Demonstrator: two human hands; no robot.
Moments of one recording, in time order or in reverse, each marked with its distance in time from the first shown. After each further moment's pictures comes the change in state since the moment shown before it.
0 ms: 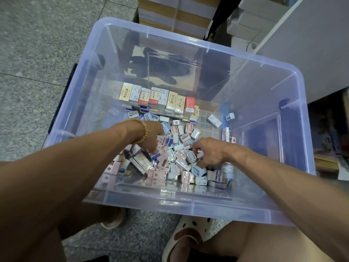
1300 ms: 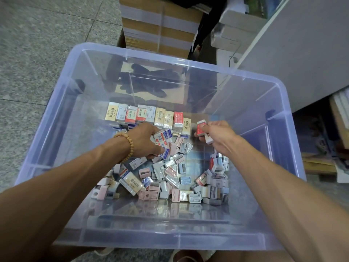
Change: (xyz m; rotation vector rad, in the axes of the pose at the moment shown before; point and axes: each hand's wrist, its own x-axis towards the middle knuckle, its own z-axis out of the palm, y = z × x) left_hand -0.003 0.017 -0.016 -0.622 0.258 0.018; right_hand 0.015 0.028 -0.045 1.441 0.633 0.272
